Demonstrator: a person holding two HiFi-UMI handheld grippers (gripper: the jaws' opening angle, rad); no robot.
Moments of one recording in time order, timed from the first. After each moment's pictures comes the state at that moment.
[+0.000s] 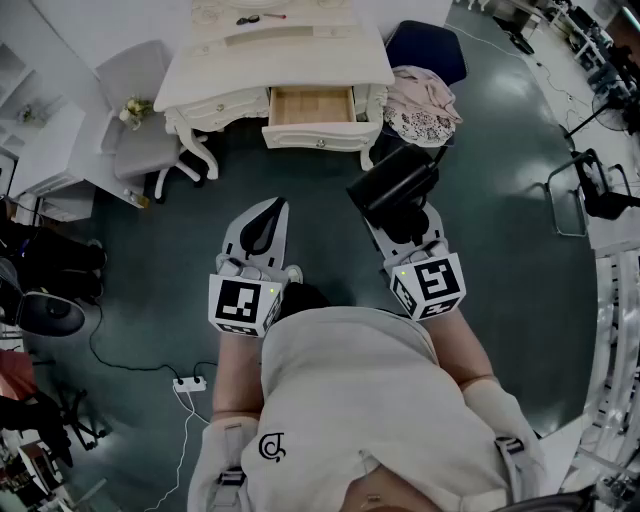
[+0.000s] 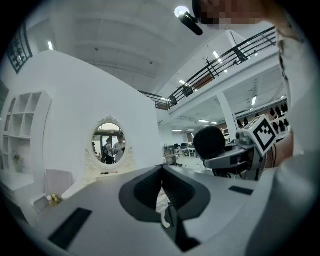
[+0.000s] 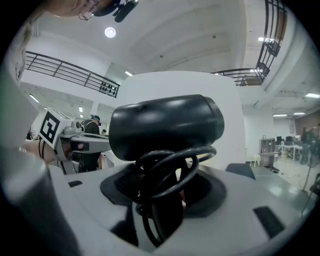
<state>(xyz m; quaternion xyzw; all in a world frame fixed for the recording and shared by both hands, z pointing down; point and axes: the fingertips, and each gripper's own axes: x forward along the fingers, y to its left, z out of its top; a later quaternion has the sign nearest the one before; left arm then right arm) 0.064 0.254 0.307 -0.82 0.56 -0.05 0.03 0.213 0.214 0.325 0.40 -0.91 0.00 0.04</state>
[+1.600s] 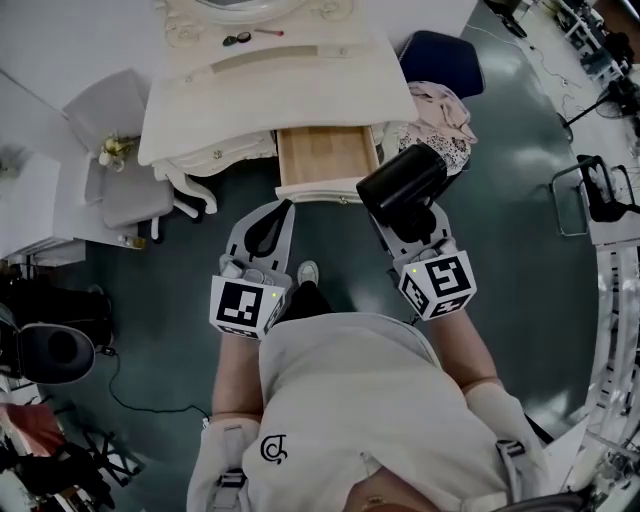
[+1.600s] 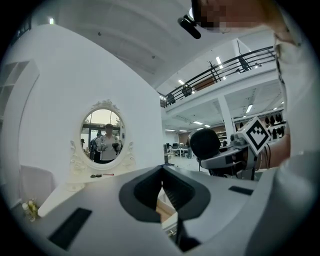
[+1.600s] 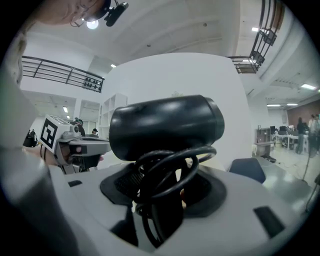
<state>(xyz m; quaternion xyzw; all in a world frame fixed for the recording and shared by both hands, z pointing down) -0.050 0.008 0.325 -0.86 0.50 -0.05 0.00 0.103 -0.023 0.342 0.44 -0.89 0.05 0.06</state>
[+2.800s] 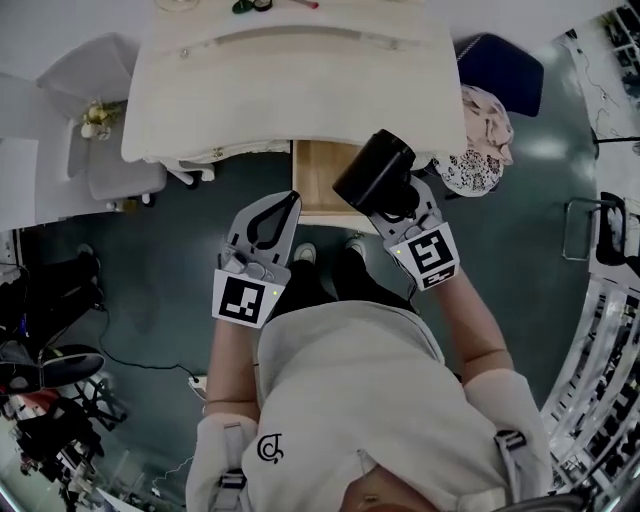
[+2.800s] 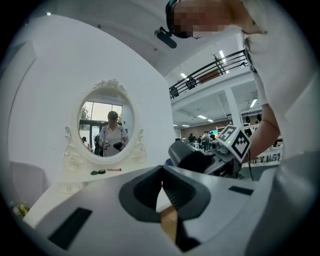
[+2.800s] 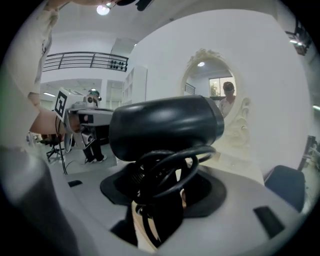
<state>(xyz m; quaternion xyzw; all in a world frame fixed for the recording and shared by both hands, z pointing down) -0.099 -0.182 0.389 -0.86 0.50 -0.07 0.00 0.003 -0.229 0.463 0.26 -0.95 0.03 0.20</state>
